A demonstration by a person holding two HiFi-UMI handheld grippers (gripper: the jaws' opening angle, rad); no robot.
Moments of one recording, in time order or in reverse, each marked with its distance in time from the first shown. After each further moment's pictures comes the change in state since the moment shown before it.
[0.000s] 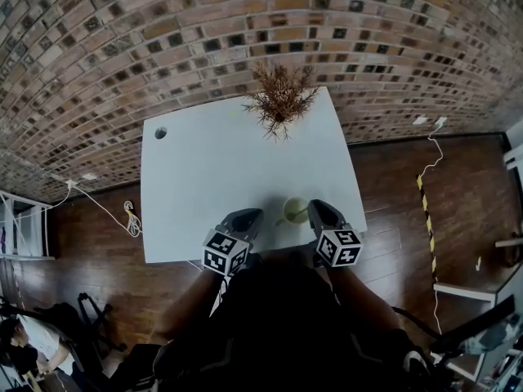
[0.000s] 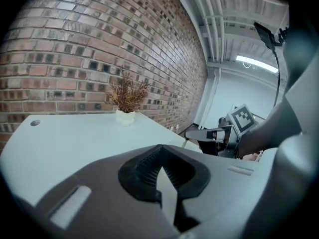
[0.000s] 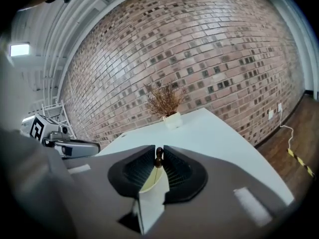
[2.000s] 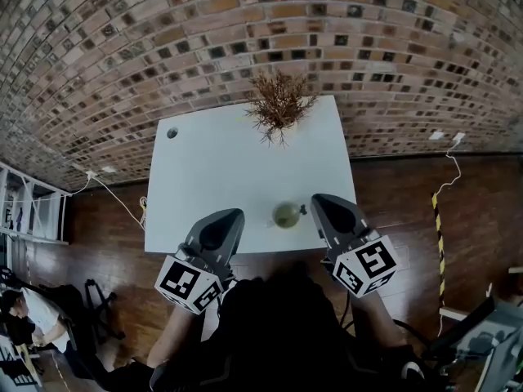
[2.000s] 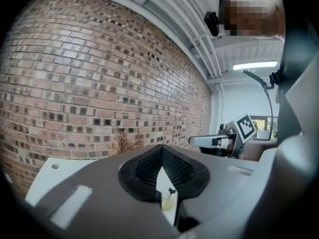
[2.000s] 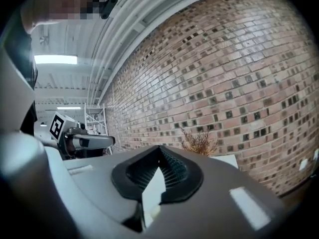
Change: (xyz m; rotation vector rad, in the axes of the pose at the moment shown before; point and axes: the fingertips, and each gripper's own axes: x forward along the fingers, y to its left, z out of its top) left arm -0.086 -0.094 0.168 0.102 -0.293 0.184; right arm -0.103 0.074 0.171 -0.276 -0.173 0.372
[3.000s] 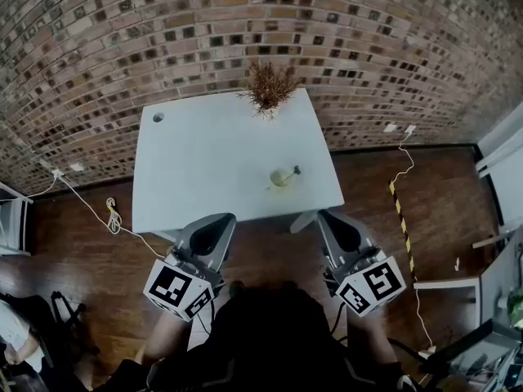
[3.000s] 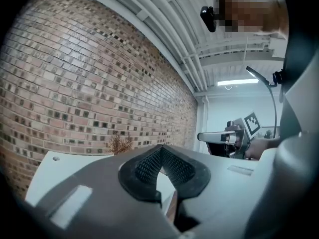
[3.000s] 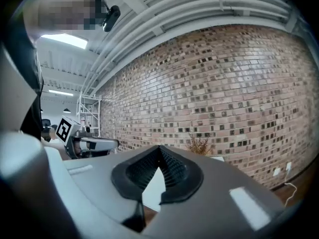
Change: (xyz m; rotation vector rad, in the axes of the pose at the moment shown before) left arm -0.170 -0.035 -0.013 -0.039 -0.099 -0.150; right arm -0.106 0.178 0.003 -0.114 -0.020 -0.172
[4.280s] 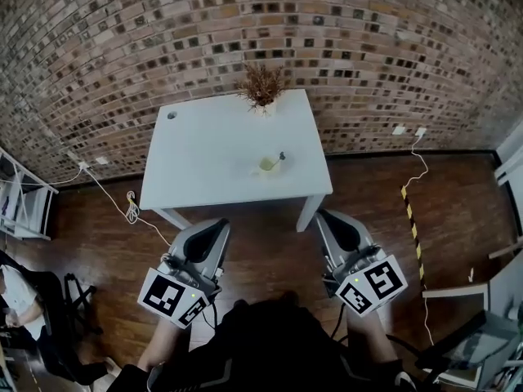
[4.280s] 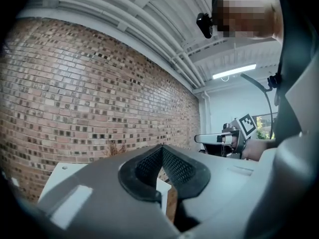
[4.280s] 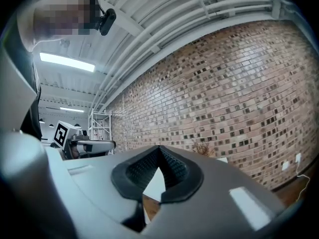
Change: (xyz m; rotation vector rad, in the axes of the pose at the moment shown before) left arm -0.025 -0.152 0.031 0.124 -0.019 0.103; right arm -0.132 -0.021 0.020 0.082 -0.107 0.116
